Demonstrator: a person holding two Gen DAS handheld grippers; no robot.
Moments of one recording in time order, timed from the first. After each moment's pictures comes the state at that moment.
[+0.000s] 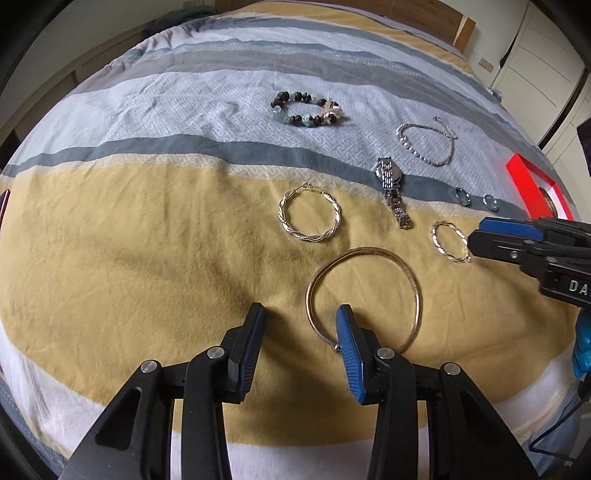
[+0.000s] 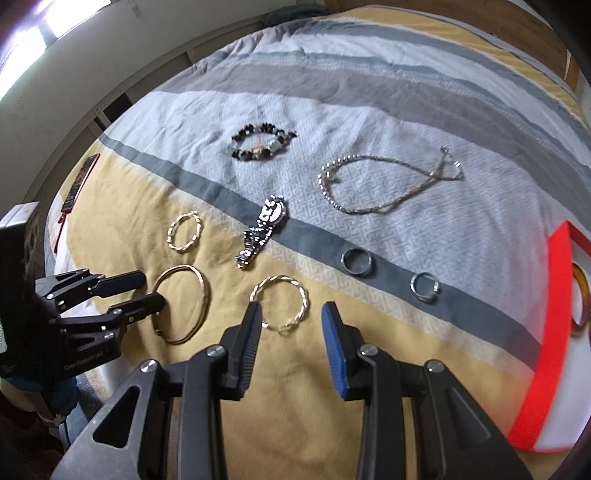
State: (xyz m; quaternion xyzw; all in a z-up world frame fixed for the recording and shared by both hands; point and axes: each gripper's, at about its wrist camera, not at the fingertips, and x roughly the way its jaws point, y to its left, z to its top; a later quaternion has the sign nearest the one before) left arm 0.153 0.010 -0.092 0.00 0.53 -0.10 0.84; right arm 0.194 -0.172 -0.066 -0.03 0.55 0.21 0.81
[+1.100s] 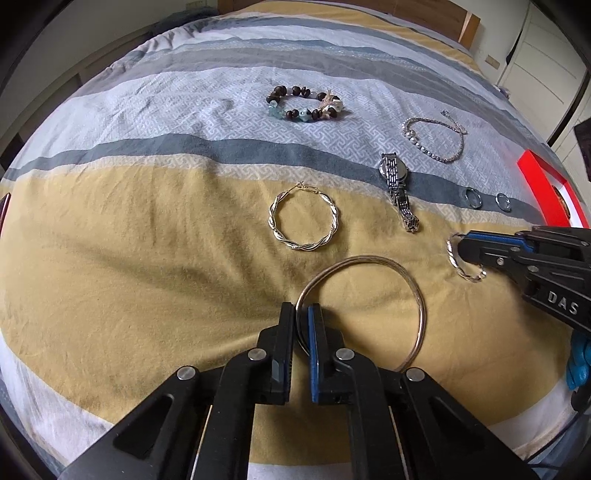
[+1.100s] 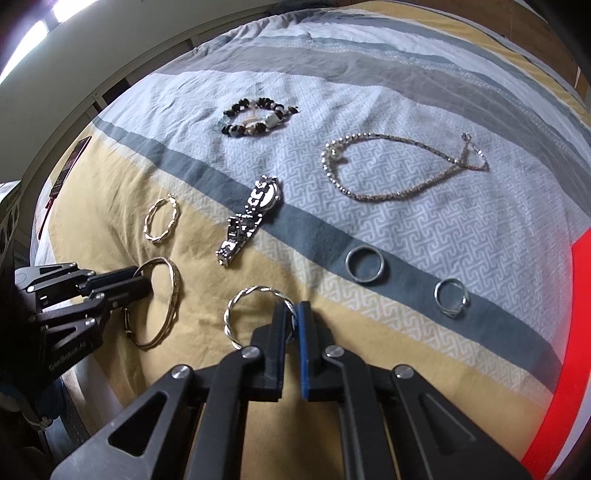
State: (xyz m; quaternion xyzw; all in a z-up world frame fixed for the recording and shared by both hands) left arm 0.162 -0.002 -0.100 0.01 0.53 -0.08 0.84; right arm 0.202 -0.164 -0.092 -0.05 0.54 0.22 0.81
